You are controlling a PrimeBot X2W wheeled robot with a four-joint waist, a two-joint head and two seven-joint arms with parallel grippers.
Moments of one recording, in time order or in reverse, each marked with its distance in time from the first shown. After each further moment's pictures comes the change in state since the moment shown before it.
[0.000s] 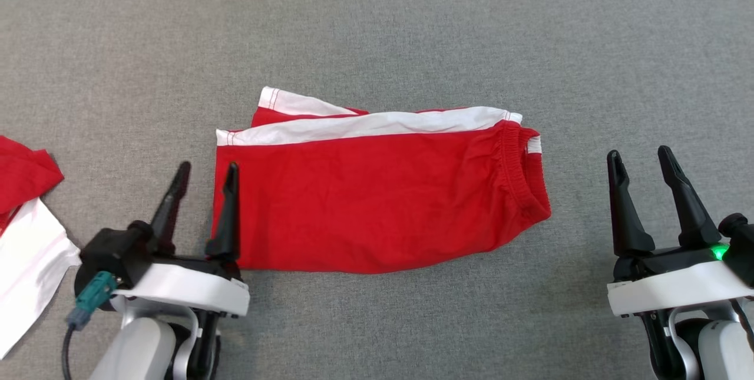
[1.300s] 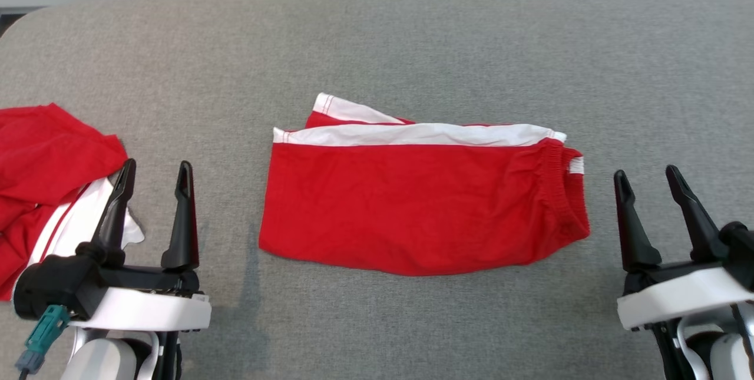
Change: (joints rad) left arm 0.112 0.035 0.150 -0.157 0.143 -0.017 -0.021; right arm 0.063 -0.003 -0.047 -0.040 -0.063 0.000 0.092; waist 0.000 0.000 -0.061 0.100
